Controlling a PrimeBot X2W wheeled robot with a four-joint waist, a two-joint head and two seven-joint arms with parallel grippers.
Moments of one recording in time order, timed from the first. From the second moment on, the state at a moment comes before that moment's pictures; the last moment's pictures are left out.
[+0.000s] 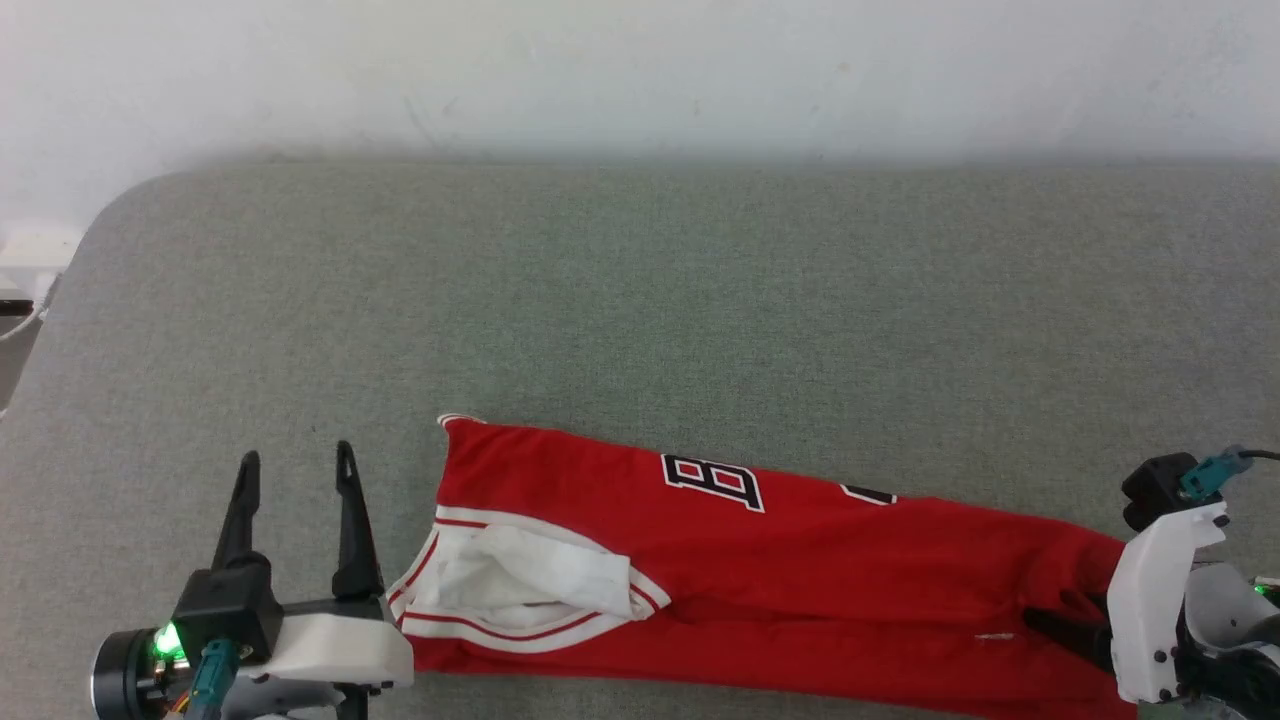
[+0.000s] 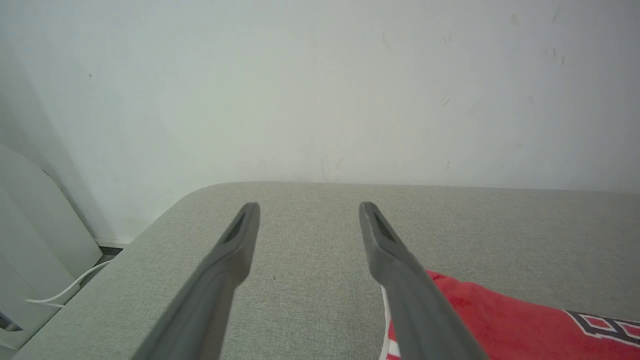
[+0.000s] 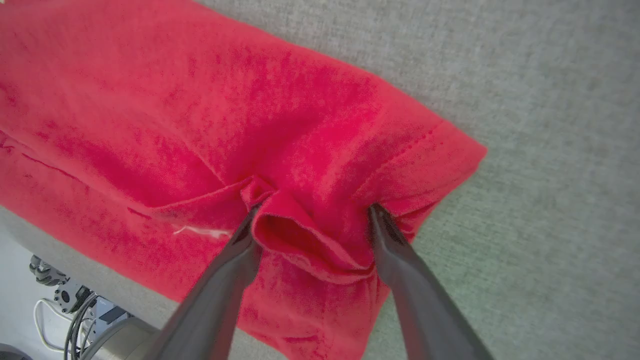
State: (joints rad) left arm 0.02 0.28 -0.18 -0.03 -0.26 0.32 -0.26; right arm -0.22 -0.62 0.42 0.30 0.89 0.13 0.70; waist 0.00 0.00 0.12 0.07
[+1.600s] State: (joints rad) left arm 0.10 0.11 -0.02 0.04 -0.03 0.07 -0.26; right arm -0.26 -0.83 0.56 -0.15 0.85 0.13 0.63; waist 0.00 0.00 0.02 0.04
